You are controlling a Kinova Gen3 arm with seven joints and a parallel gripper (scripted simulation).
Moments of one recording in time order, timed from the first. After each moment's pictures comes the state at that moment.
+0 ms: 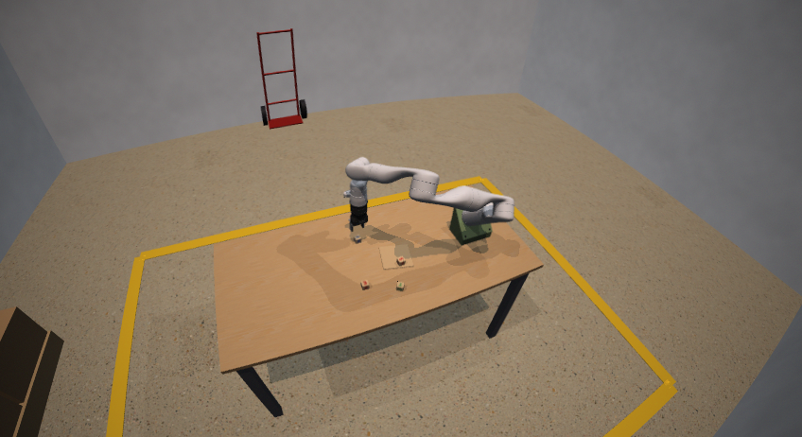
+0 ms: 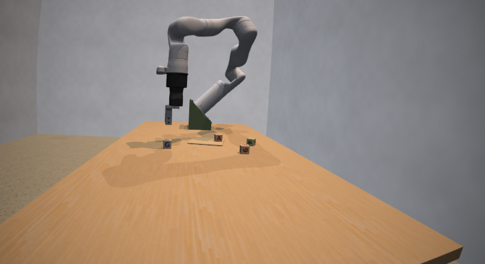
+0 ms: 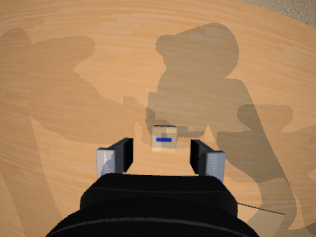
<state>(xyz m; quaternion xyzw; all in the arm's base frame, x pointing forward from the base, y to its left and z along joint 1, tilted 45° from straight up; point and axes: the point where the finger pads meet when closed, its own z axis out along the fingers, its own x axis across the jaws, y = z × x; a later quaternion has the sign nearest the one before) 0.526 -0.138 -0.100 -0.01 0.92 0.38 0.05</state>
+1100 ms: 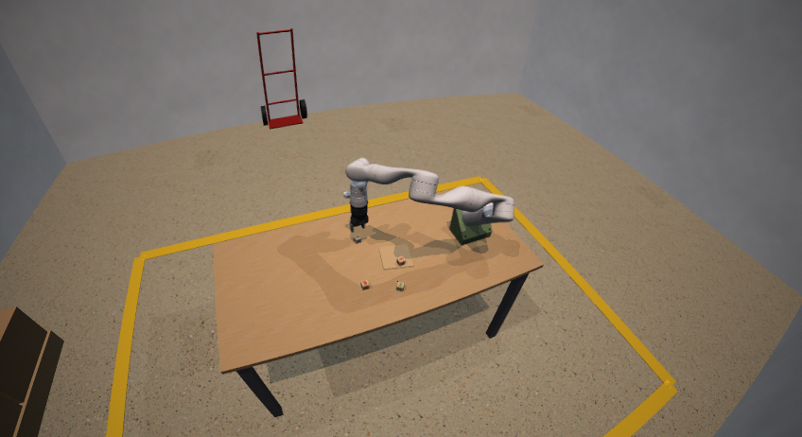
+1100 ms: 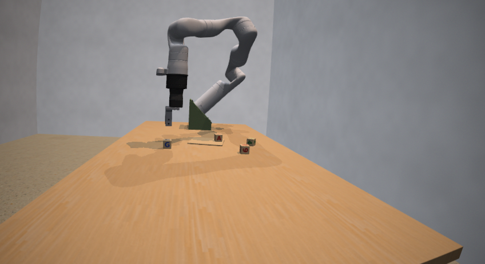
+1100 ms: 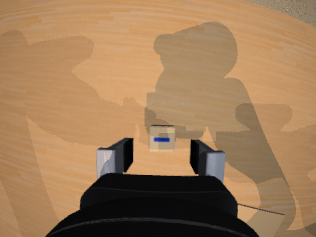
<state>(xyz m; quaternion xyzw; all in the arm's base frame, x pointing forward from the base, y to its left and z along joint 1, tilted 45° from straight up) 0.525 -0.134 -0.103 -0.01 0.92 0.38 0.04</state>
